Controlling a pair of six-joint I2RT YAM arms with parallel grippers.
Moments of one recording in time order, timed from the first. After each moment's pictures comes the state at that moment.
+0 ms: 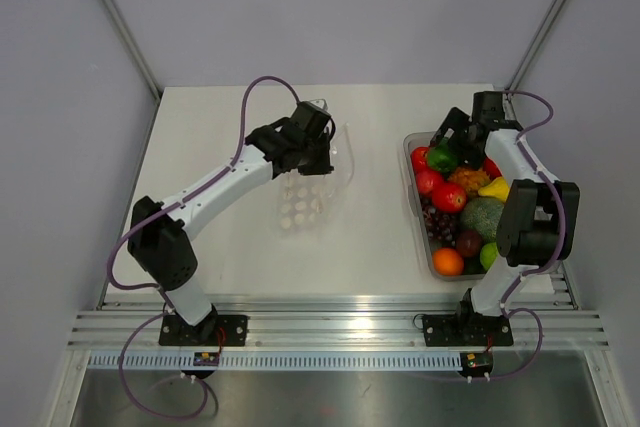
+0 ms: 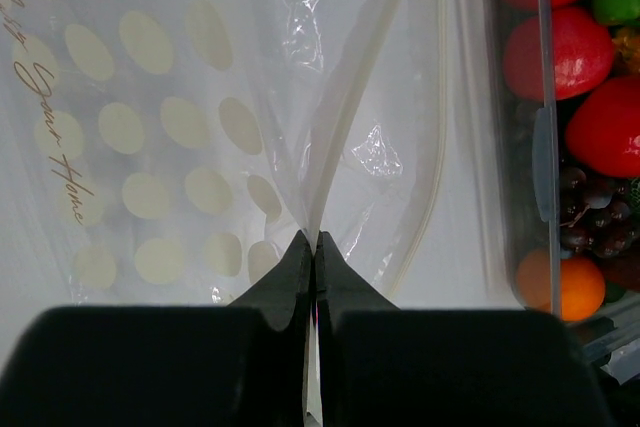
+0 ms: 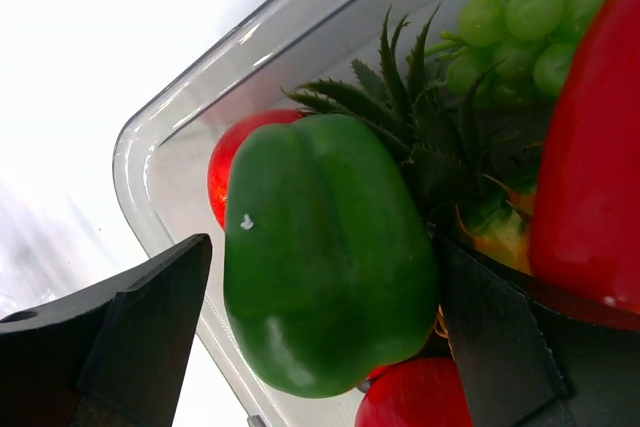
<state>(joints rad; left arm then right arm) -0.71 1.69 1.56 -0.73 -0.08 -0.64 -0.07 1.76 1.36 -0.54 -0.10 0.52</state>
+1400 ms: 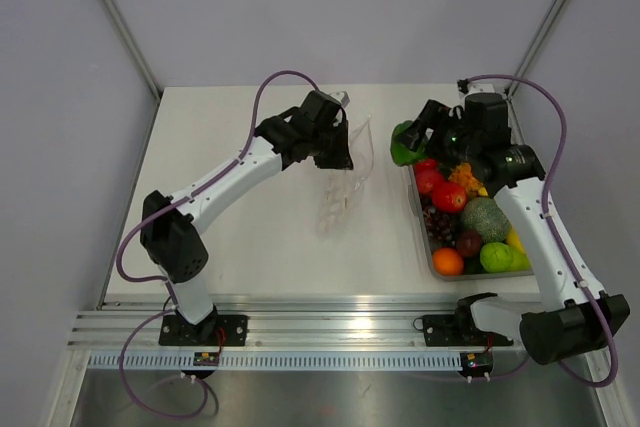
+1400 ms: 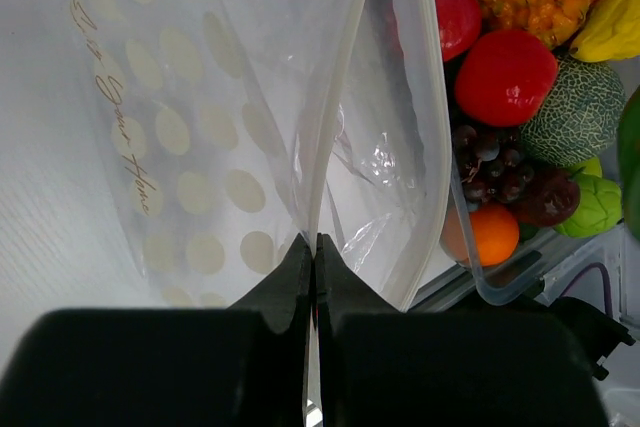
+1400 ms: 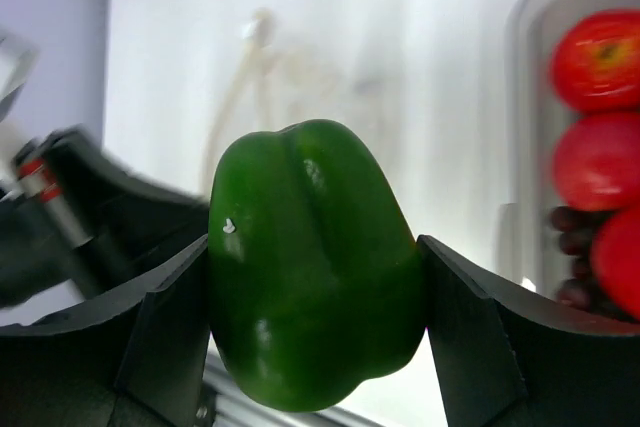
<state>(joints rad) -0.73 1.76 1.71 -0.74 0.11 -0.61 0.19 1.21 1.31 -0.66 -0.19 0.56</state>
